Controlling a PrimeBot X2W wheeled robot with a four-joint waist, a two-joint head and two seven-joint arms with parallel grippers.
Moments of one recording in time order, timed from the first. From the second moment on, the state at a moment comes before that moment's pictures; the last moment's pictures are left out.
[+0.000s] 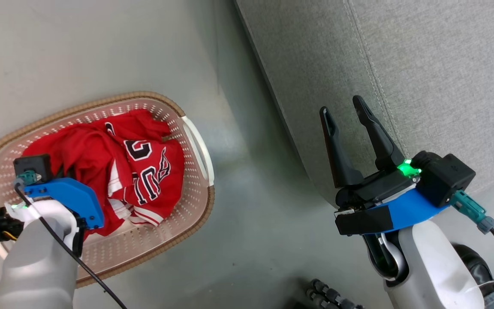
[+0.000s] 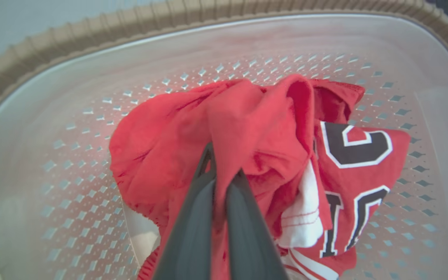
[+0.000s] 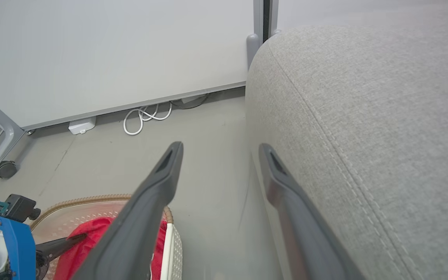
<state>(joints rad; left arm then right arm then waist) -0.76 0.23 -0.13 1.27 -0.27 -0.10 -0.22 -0.39 -0.05 0.26 0.11 0.33 0.13 -0.26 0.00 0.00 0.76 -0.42</state>
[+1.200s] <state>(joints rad) -0.50 0.05 -0.55 0.94 -0.51 -0.13 -0.26 -0.20 -0.05 0.18 0.30 0.20 0.13 -0.26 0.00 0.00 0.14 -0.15</state>
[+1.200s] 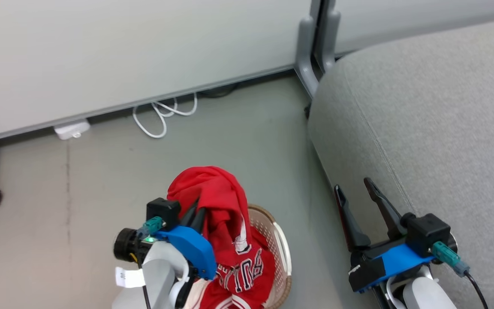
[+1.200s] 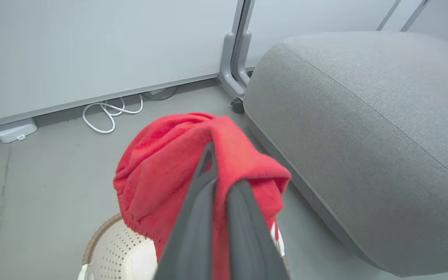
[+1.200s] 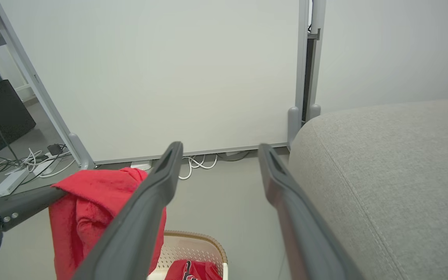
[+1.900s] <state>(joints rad) -0.70 0.05 -0.92 0.77 -0.70 -0.13 -0.24 -0.13 -0.05 0.15 0.28 0.18 0.13 -0.22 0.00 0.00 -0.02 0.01</state>
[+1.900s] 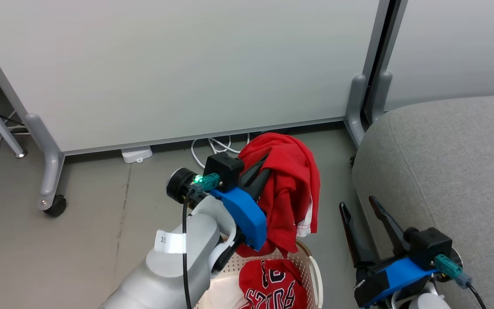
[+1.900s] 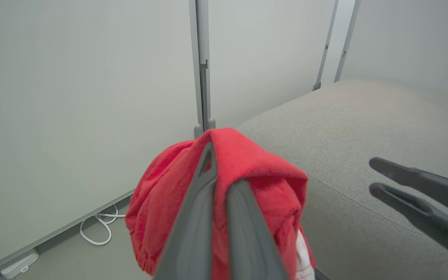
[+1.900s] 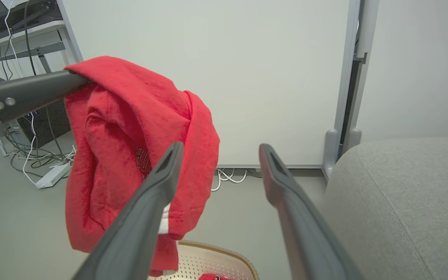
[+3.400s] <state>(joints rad) -0.83 0.05 -1.18 0.75 -0.97 -0.08 -0.26 -0.35 -0.05 0.25 0.56 0.15 0.13 -0.17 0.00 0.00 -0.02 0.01</state>
